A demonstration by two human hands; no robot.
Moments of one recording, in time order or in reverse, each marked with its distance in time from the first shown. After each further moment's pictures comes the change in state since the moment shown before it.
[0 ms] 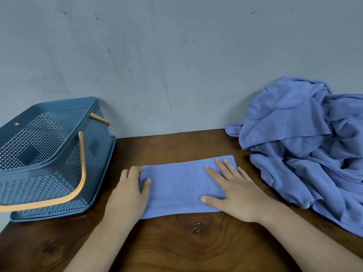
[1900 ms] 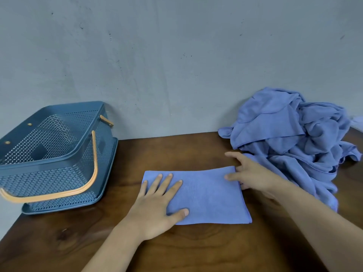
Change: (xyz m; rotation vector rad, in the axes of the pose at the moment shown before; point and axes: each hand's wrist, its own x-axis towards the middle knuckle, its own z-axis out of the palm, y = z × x) left_hand -0.041 0.012 0.005 0.328 -0.479 0.484; right_hand -0.026 0.019 -0.051 0.931 0.021 0.274
